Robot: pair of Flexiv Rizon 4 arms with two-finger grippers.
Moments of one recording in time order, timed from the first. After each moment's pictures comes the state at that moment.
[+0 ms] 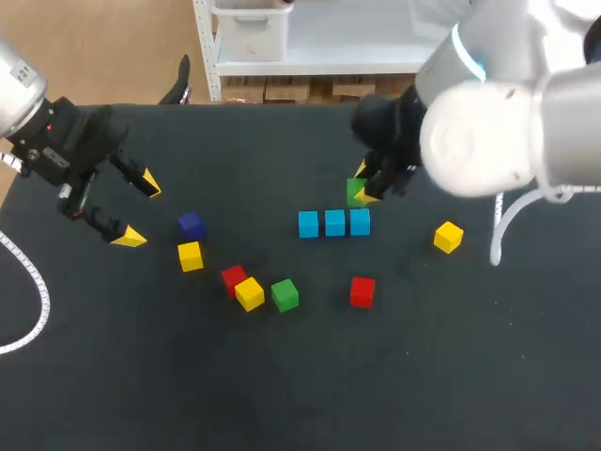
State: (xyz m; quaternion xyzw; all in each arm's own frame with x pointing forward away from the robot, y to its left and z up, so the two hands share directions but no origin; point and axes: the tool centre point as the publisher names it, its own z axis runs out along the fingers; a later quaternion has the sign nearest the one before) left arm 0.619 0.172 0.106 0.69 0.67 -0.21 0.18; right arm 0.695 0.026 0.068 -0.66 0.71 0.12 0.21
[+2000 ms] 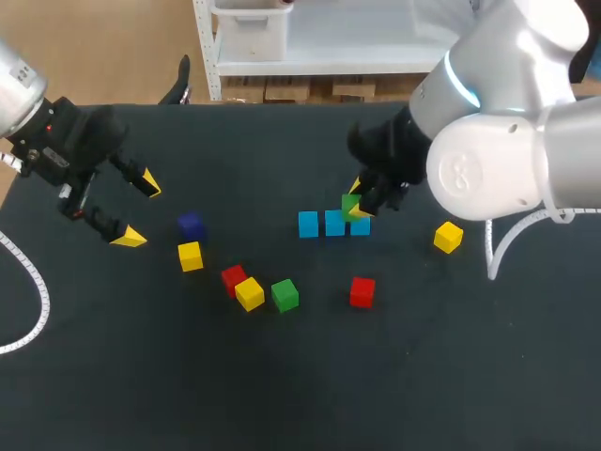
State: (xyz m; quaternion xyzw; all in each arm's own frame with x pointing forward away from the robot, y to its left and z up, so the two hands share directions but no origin) left arm 0.619 0.172 0.106 0.69 0.67 -0.21 0.18; right arm 0.701 0.029 0.033 -0.66 0.70 0.14 0.21
